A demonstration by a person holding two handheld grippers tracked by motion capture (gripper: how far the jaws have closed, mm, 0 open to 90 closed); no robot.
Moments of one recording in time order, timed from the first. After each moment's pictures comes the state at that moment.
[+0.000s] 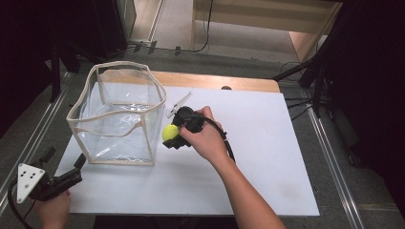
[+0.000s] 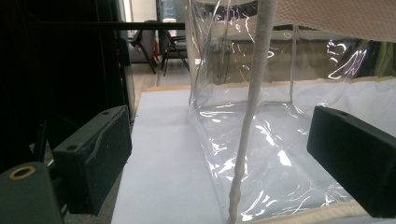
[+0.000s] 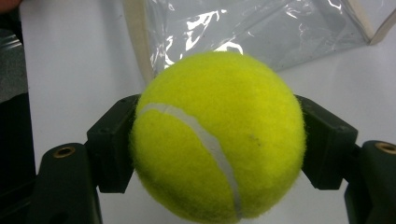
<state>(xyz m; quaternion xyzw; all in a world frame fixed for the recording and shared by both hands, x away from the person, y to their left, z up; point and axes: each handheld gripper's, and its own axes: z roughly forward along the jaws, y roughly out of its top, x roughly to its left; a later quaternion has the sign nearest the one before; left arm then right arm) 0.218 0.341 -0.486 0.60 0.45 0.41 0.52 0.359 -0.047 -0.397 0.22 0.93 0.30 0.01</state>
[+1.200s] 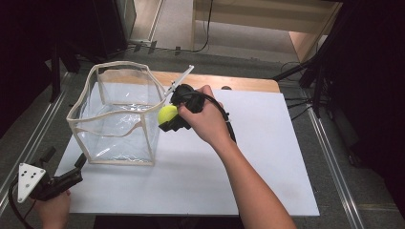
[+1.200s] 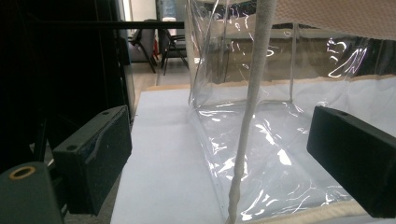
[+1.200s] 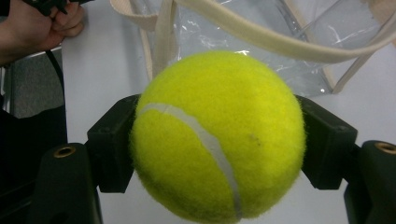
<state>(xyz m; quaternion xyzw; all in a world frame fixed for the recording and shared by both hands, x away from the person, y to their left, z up) 0.219 0.341 -0.486 0.60 0.45 0.41 0.52 0.374 -0.048 -0.330 0.19 0.93 0.32 0.01</state>
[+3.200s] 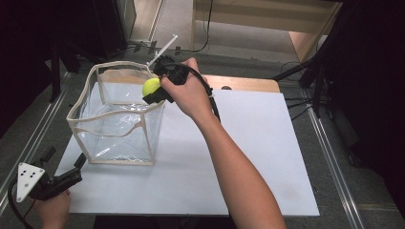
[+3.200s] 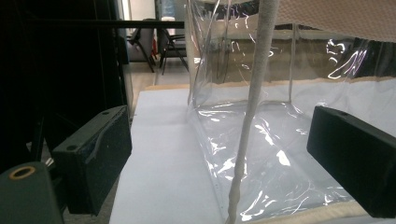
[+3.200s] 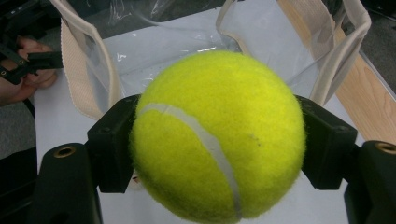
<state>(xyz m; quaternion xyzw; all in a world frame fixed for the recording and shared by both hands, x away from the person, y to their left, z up) 0.220 0.341 -0.486 0.60 0.45 0.41 0.53 0.421 -0.012 -0.291 0.20 0.92 0.34 0.05</state>
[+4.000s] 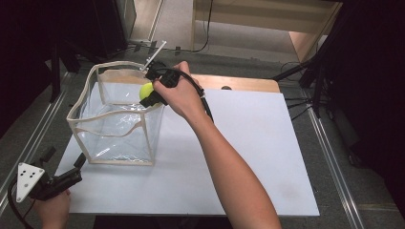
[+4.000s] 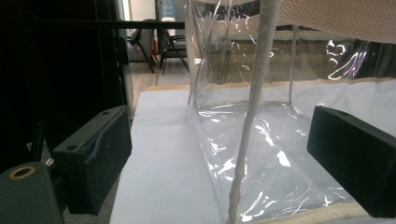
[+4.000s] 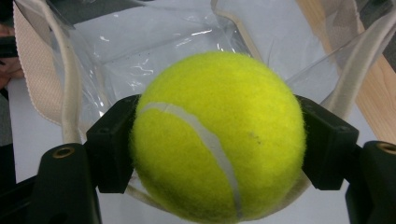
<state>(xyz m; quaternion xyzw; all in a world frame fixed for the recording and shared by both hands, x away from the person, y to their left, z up) 0.220 0.342 -0.486 0.59 0.45 0.41 0.53 0.433 0.009 -0.313 0.21 0.93 0.30 0.04</state>
